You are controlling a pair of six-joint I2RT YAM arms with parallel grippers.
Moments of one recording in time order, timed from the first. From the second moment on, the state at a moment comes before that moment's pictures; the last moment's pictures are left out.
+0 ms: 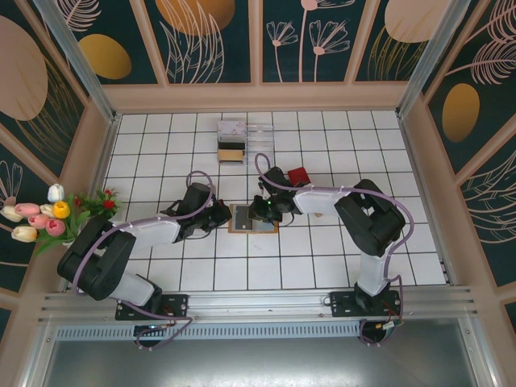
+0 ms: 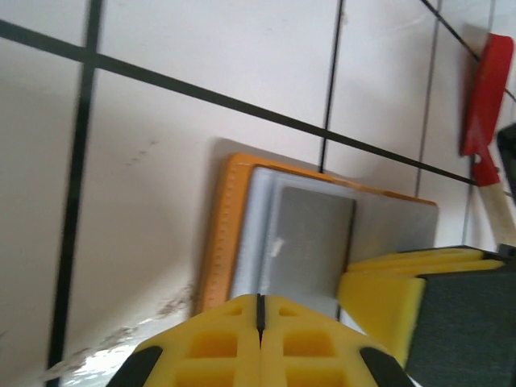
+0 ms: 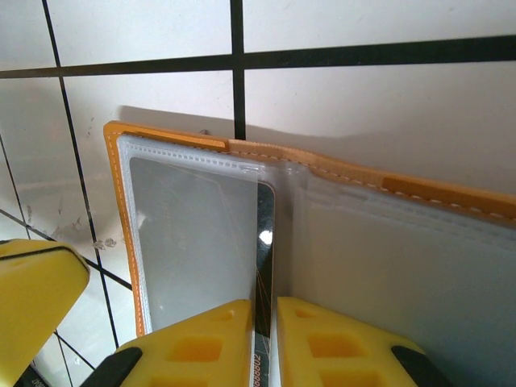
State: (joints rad) left arm -0.54 1.48 0.54 0.14 0.27 -0.94; right arm 0.75 1.87 1.03 -0.20 -0.38 0.82
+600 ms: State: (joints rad) left arm -0.54 1.57 0.54 0.18 0.32 -0.94; right arm 0.75 1.87 1.03 -0.17 -0.42 0.82
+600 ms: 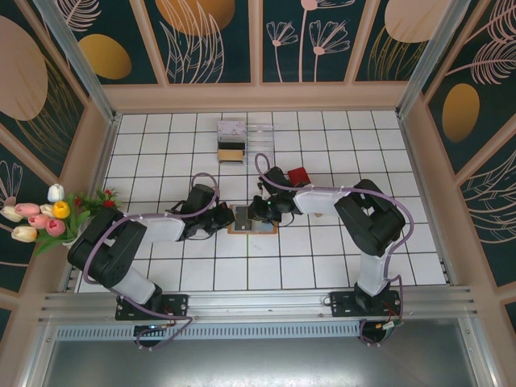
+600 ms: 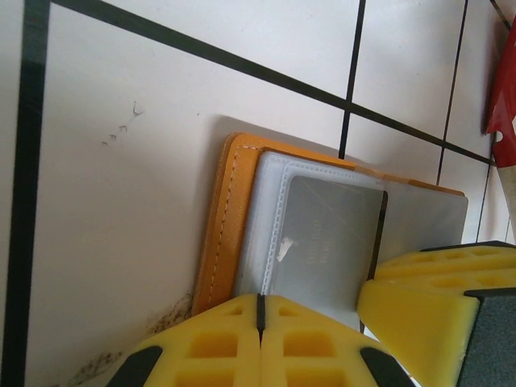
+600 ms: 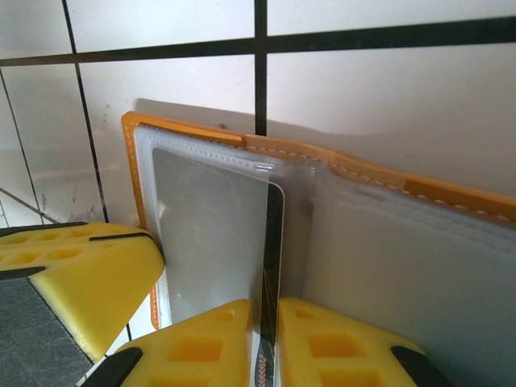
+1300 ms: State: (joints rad) left arm -0.54 1.57 0.53 0.20 0.30 -0.94; right arm 0.72 1.85 0.97 -0.09 -0.47 0.82
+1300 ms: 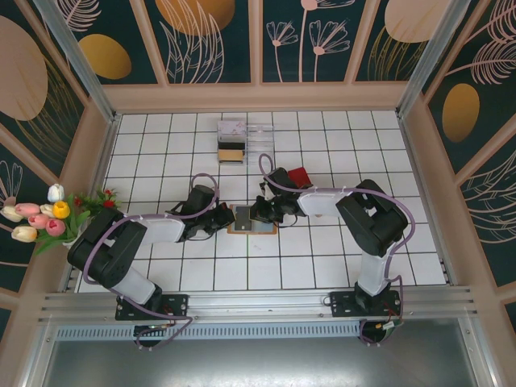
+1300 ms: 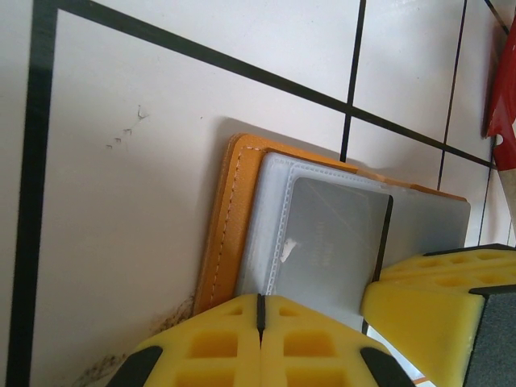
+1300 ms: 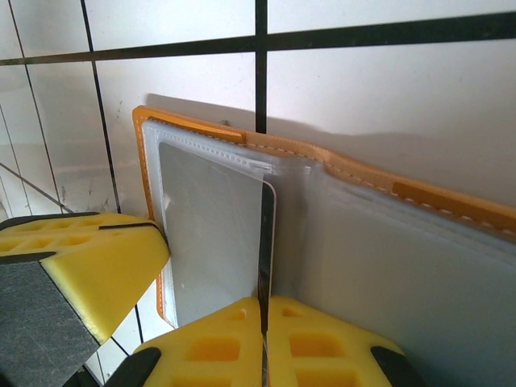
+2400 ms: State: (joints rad) left arm -0.54 1.57 0.53 0.20 0.30 -0.92; right arm 0.68 1.81 0.83 0.11 -0.56 0.87
